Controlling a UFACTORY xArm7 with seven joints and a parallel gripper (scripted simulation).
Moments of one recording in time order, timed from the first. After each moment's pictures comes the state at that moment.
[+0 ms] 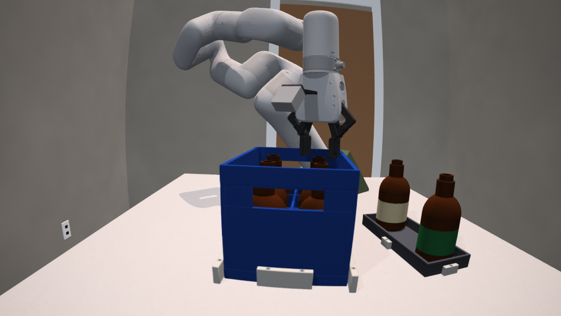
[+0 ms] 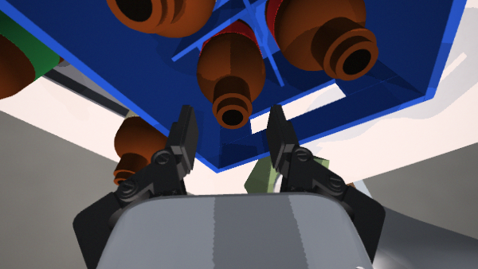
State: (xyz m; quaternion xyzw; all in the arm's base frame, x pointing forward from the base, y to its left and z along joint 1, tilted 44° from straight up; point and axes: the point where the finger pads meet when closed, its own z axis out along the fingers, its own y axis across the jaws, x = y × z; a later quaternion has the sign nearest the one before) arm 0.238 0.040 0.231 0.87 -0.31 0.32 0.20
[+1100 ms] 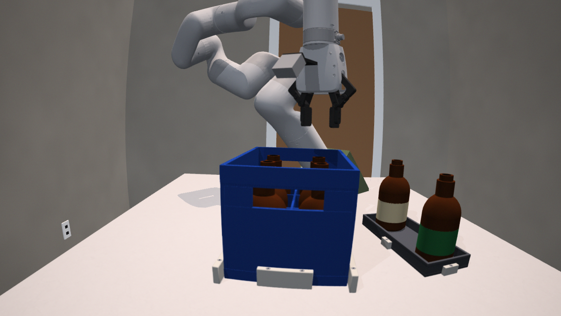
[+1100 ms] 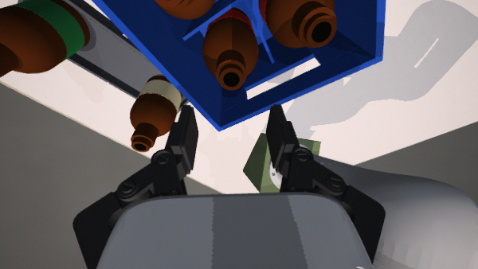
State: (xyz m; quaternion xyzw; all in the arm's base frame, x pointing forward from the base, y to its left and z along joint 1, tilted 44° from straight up) arm 0.212 0.073 0.274 0.87 -0.31 0.32 0.20
